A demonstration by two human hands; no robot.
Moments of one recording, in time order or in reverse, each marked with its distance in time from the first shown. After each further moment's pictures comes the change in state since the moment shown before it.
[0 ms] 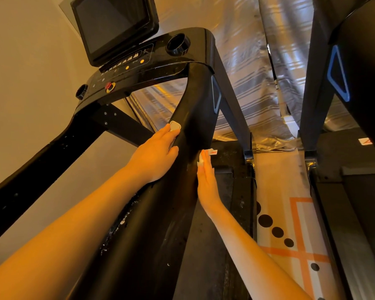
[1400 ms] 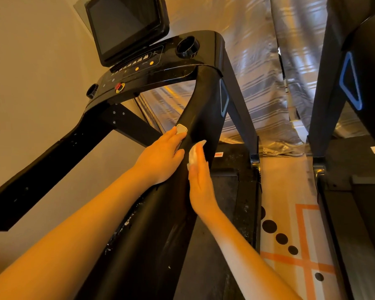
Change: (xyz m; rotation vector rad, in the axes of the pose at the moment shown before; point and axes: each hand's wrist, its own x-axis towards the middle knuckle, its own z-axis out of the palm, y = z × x) left_hand 0.003 -0.002 -0.001 0.002 -0.010 0.001; right_hand -0.008 -0.035 0.014 -0.009 -0.067 -0.146
